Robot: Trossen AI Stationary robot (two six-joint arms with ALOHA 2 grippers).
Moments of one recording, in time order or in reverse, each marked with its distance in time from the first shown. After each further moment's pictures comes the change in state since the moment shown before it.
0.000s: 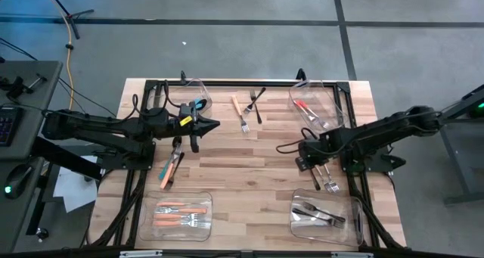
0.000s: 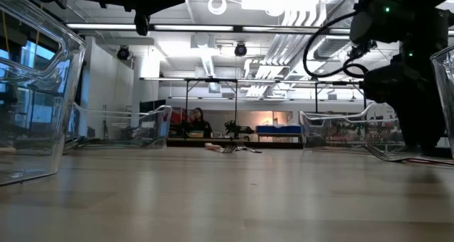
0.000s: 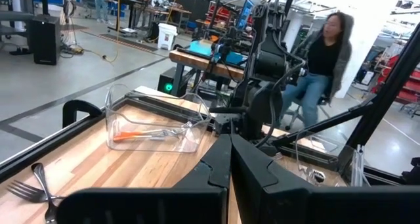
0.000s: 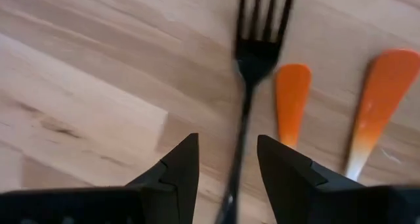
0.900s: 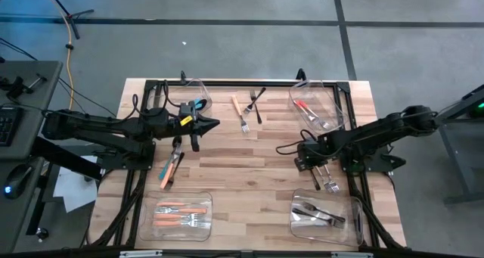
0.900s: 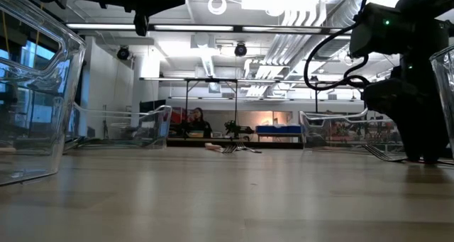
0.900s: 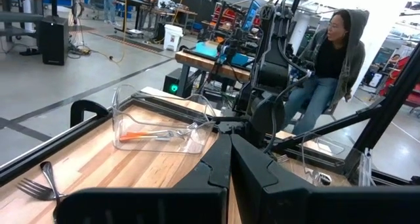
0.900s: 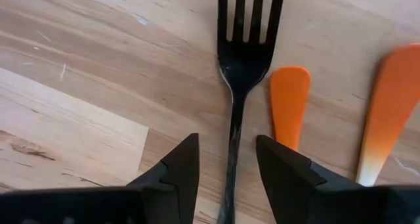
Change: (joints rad) left arm 0.000 0.000 0.000 -0.001 -0.026 -0.002; right arm 0.000 0.079 -0.055 0.098 0.003 0.044
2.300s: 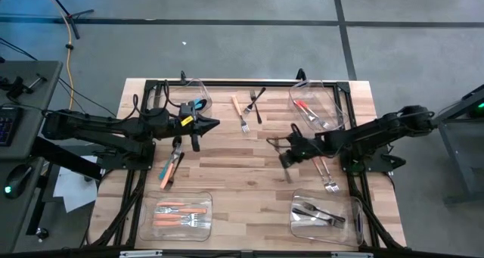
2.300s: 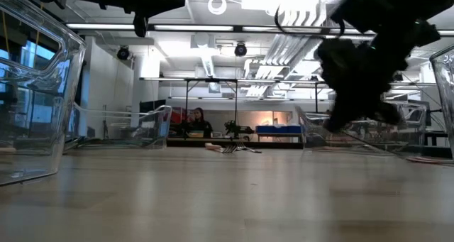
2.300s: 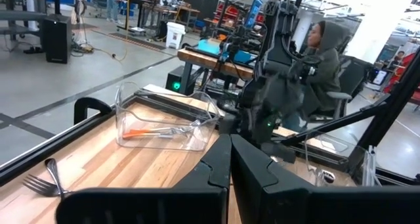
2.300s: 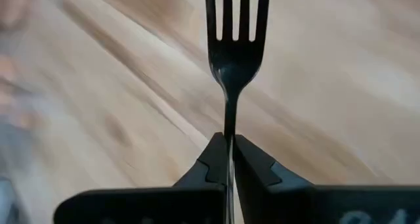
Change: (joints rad) left arm 0.000 0.000 0.000 -0.013 -0.009 0.003; right arm -0.015 0.024 0.028 0.479 0.147 -0.190
